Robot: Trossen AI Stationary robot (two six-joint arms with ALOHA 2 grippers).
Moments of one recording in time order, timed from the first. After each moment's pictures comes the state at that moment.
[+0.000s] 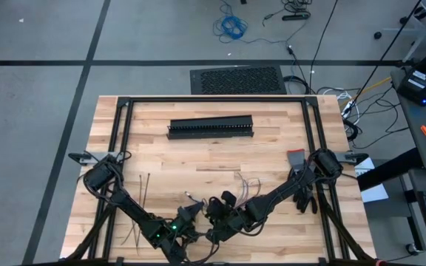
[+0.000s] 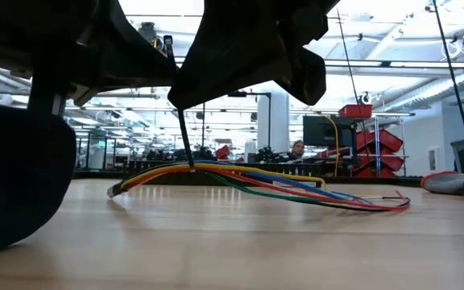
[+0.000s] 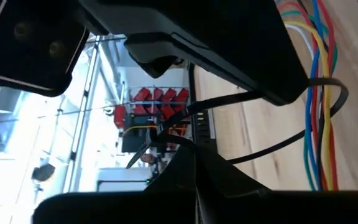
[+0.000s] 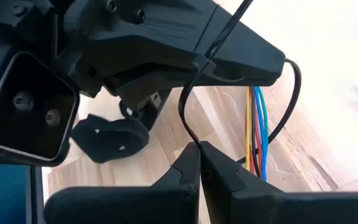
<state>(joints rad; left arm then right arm) -0.79 2.09 1.12 0.13 -1.47 0.68 0.52 2.08 1.51 -0.28 0.47 0.85</state>
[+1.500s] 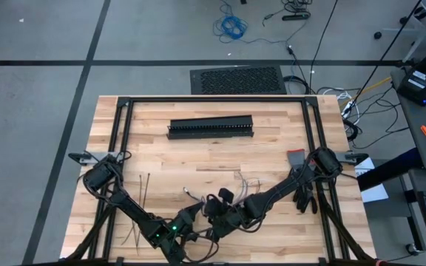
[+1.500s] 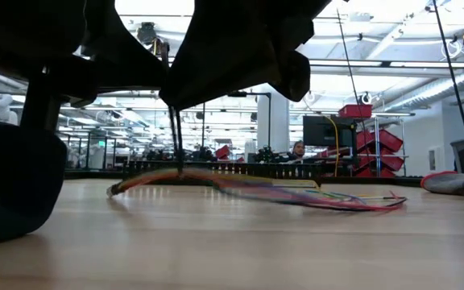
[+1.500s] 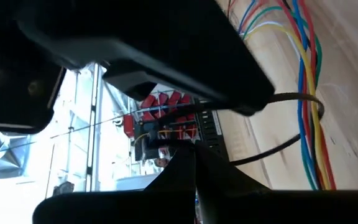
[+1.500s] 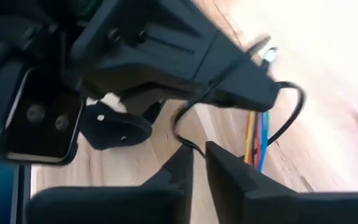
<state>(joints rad) -0.79 2.09 1.11 0.12 -1.45 0.79 0.49 2.08 1.51 -0.27 0.44 0.74</state>
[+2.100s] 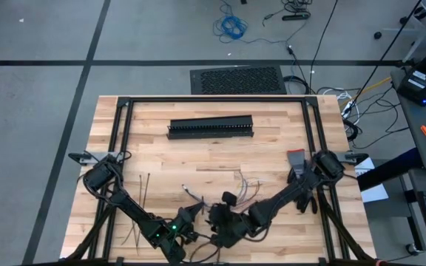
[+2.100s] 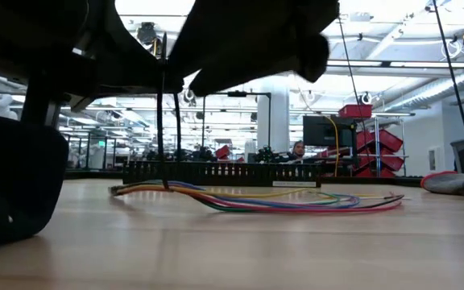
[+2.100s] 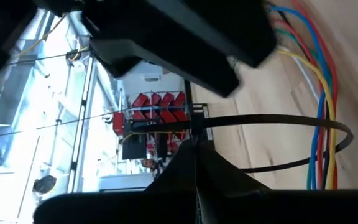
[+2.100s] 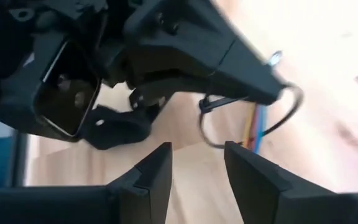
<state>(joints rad) -0.79 2.09 1.11 0.12 -1.43 0.68 0.56 2.08 1.51 -0.28 0.59 0.69</state>
